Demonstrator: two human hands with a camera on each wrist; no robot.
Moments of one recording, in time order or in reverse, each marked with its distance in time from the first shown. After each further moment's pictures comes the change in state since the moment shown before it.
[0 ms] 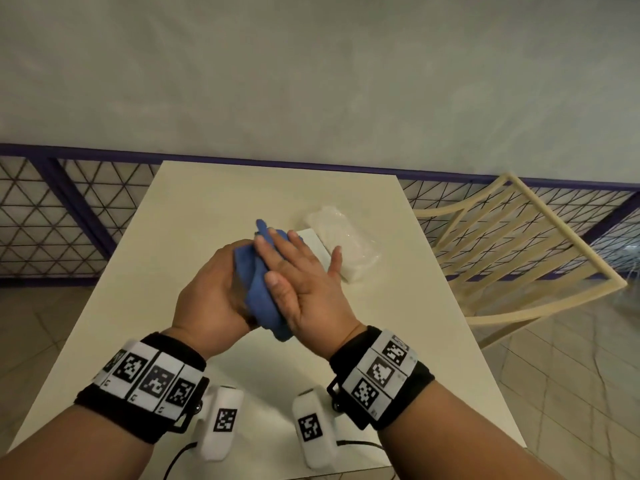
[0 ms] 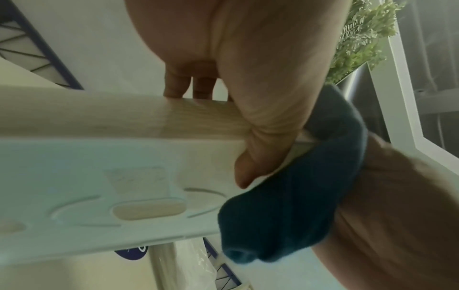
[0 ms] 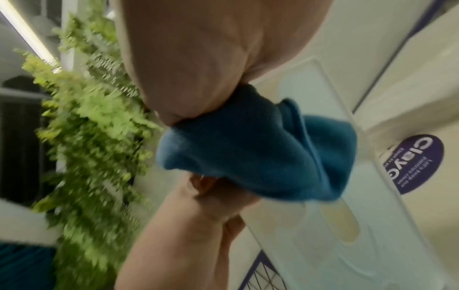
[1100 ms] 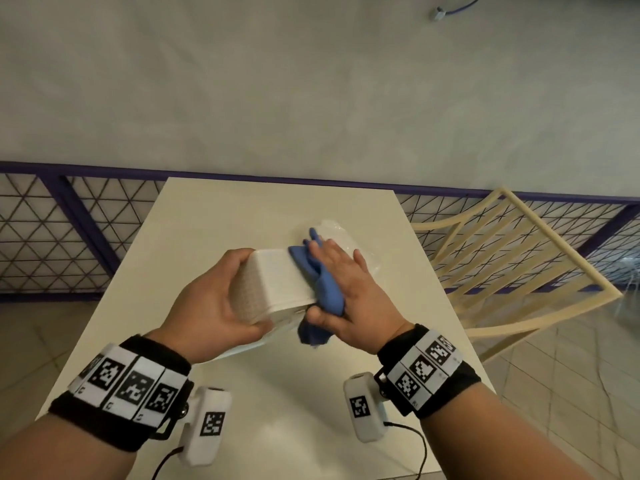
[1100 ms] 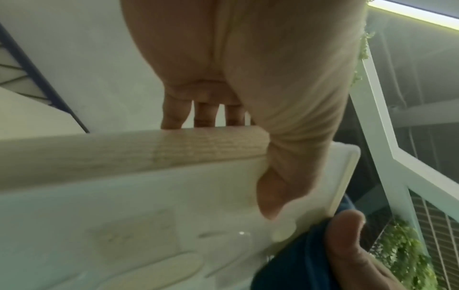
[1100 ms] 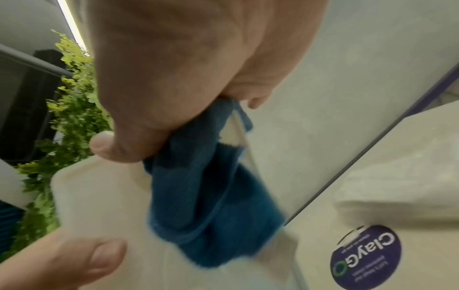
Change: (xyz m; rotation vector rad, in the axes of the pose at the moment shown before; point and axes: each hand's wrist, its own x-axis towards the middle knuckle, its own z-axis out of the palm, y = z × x) left_hand -0.001 0.006 -0.028 -0.042 -0.119 -0.076; right_hand -0.015 0.039 -0.043 -0.053 -0.080 -0.105
